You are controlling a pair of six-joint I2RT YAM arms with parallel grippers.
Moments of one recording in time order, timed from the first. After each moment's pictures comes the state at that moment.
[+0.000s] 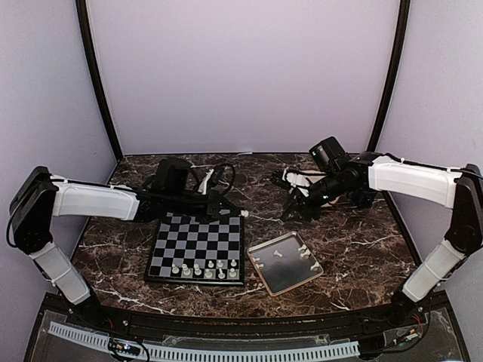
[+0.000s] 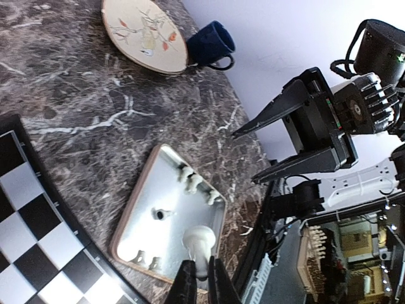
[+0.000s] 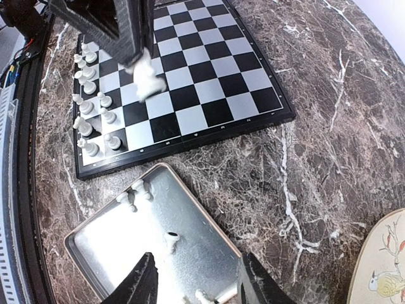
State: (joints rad) left arm -0.73 1.66 0.94 0.26 0.63 -0.75; right arm 0.64 1.56 1.18 -0.60 -0.50 -0.52
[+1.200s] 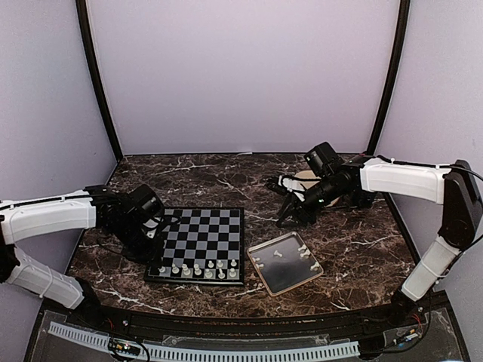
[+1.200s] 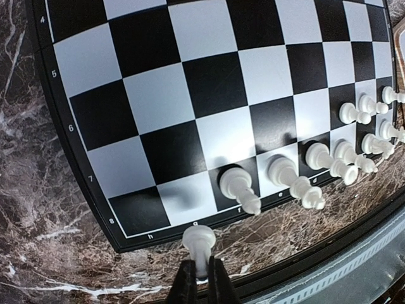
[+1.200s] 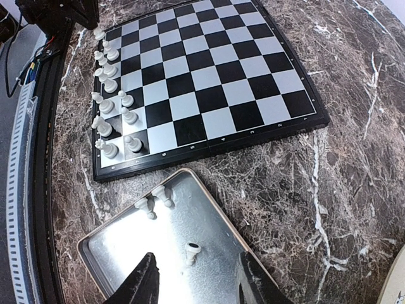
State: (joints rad) left arm -0.72 1.26 0.84 -0.96 0.13 -0.55; right arm 0.64 1.62 1.17 -0.58 -0.60 -0.53
